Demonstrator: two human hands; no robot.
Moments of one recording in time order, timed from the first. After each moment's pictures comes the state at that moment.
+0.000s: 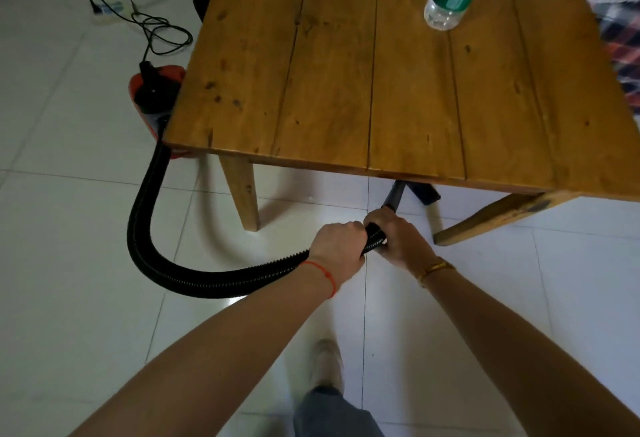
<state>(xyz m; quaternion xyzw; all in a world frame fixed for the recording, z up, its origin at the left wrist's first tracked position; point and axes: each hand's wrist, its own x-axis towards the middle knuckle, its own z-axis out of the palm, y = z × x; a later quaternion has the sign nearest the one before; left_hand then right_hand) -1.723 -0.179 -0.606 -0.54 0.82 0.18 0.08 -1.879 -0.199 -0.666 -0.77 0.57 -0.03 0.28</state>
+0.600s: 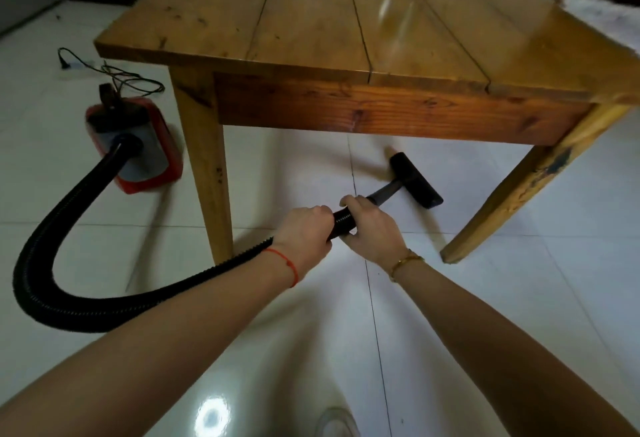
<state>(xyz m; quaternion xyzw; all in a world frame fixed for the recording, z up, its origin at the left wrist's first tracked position) -1.688 -0.180 -0.741 -0.54 0.84 0.01 0.01 -1.843 -0.200 -0.799 -0.78 0.60 -0.14 0.07</state>
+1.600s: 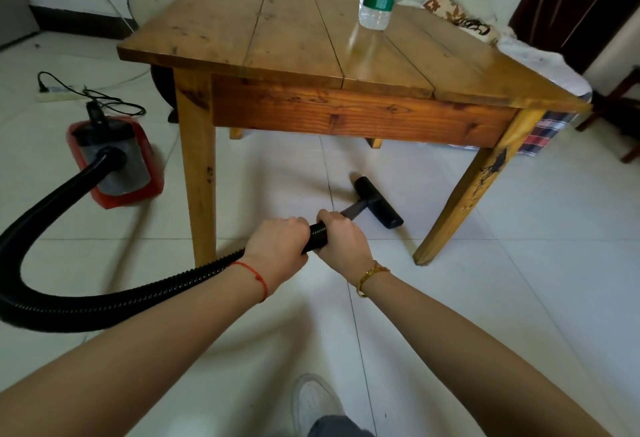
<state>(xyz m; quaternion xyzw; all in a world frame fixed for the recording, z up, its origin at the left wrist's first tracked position) -1.666 -0.124 -0.726 -0.53 0.85 -0.01 0.00 -1.807 -0.147 -0.786 -0.74 0.65 -0.17 0.07</state>
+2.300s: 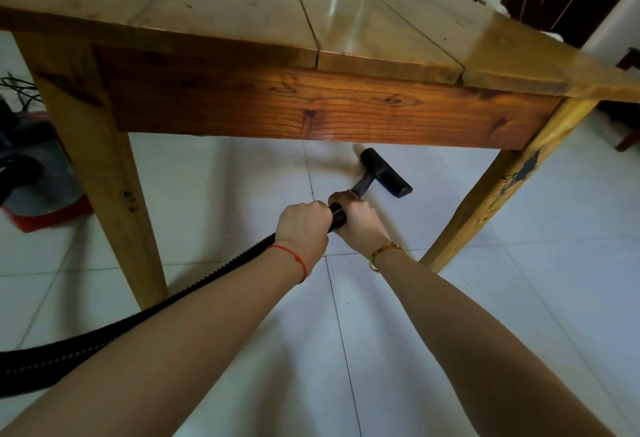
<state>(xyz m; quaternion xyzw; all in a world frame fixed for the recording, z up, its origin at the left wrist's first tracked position) -1.764 -0.249 -0.774 -0.54 0.84 0.00 0.00 -1.898 -0.278 -0.829 -0.71 0.68 -0.15 0.10</state>
